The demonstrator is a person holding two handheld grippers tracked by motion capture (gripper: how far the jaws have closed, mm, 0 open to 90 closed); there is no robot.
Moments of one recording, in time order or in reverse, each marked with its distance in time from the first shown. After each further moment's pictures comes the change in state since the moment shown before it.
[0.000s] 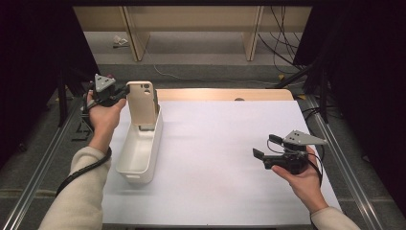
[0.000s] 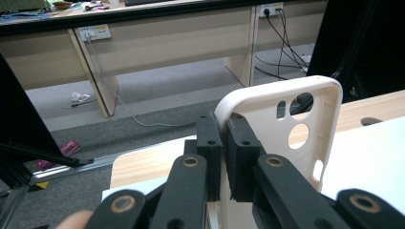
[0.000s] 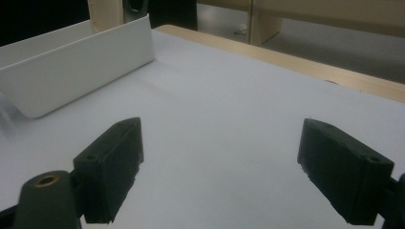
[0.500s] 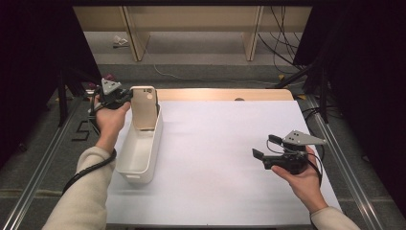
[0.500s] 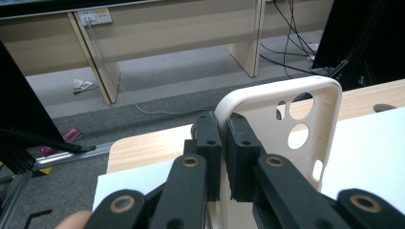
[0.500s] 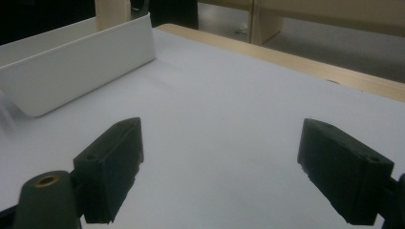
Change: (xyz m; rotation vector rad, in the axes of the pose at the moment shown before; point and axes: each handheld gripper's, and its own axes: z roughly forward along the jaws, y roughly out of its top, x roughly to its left) left arm -0.004 -0.017 0.016 0.050 0.021 -0.012; right arm 0.000 0.000 0.001 0.003 0.001 -0.005
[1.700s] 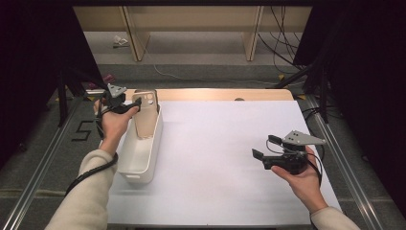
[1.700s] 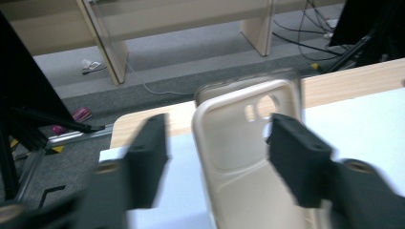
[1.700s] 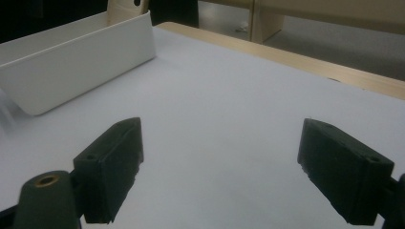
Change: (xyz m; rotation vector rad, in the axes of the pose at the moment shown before) left arm -0.006 -0.013 0.007 0.078 0.041 0.026; right arm 0.000 -0.001 0.001 0.008 0.002 0.002
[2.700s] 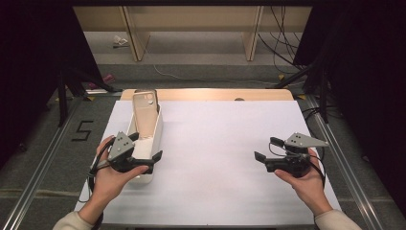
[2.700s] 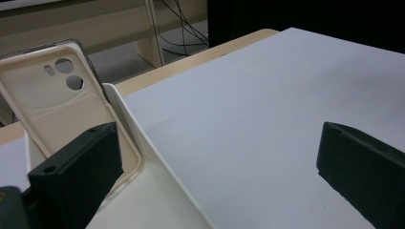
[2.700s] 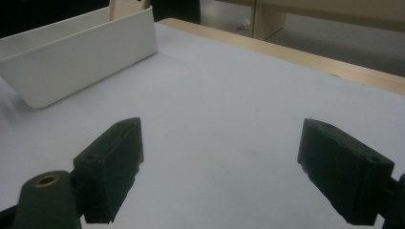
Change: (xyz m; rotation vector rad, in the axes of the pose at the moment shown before) left arm -0.070 -0.076 -0.119 -0.097 -0.407 0.148; right arm -0.001 -0.005 -0.007 0.009 0.013 -0.005
